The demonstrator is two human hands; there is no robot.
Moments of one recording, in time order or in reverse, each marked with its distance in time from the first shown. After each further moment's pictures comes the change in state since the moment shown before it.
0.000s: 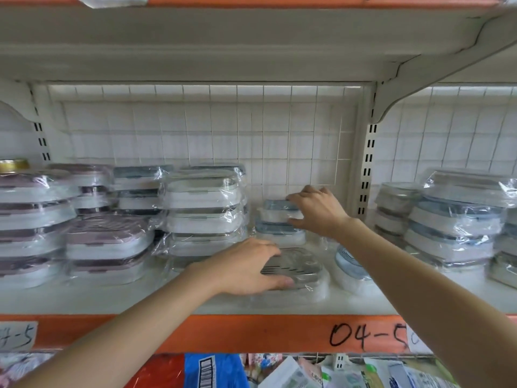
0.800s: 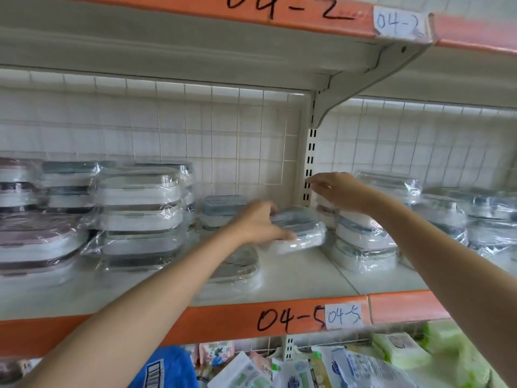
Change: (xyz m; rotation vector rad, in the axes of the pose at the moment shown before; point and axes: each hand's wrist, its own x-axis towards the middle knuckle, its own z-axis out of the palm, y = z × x) left_hand 0.100 0.078 -0.009 -0.364 0.189 -0.115; right_hand -0.087 0.094 -0.090 0.345 -0.135 0.321
